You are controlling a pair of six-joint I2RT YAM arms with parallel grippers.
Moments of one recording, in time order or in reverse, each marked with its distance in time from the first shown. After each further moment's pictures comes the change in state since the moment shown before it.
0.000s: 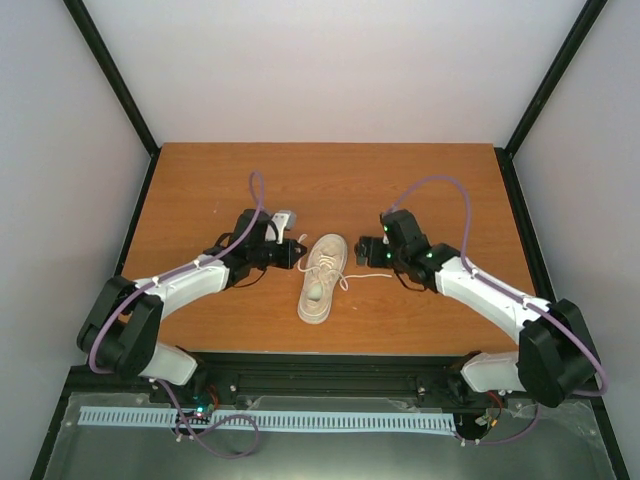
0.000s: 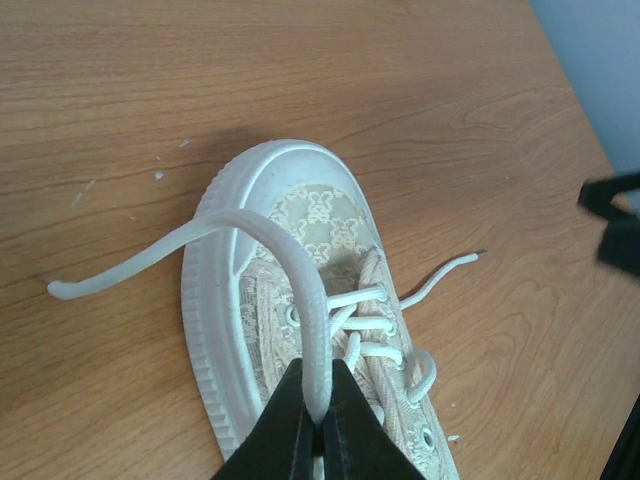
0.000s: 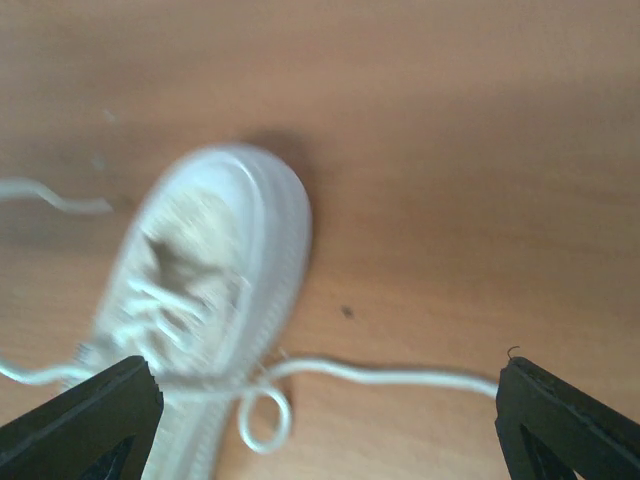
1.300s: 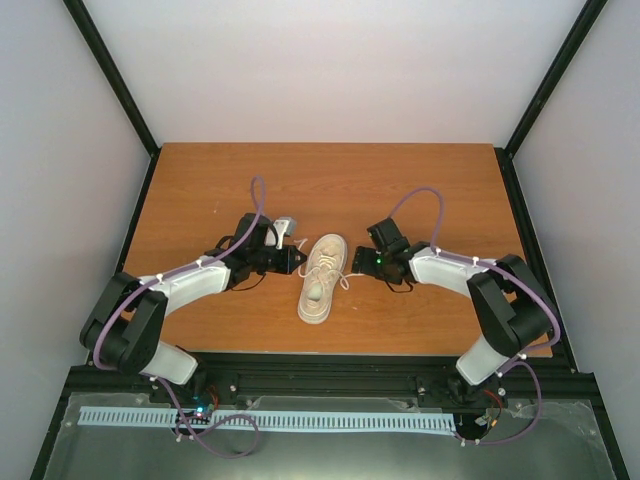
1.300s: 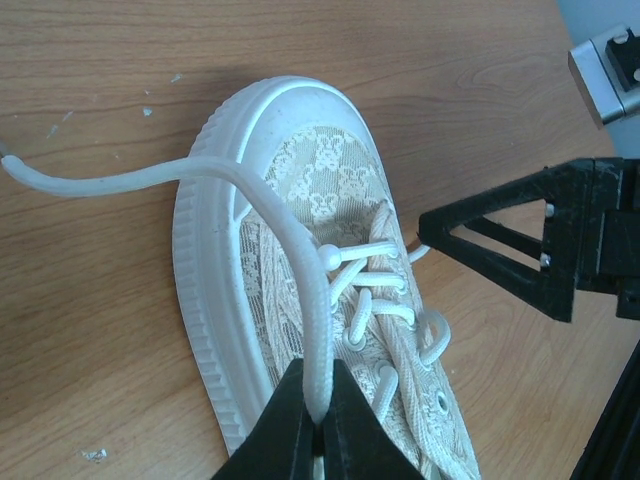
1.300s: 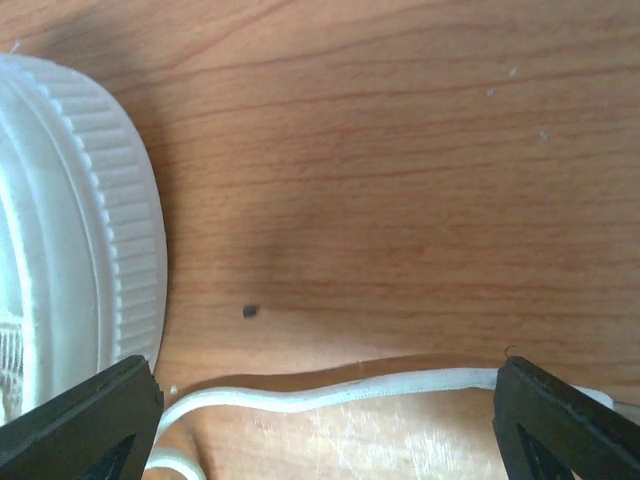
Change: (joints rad) left arm 0.008 0.025 -0.021 -0.019 0.051 -0.020; right arm -0.032 0.281 -0.063 0.073 -0.056 0.194
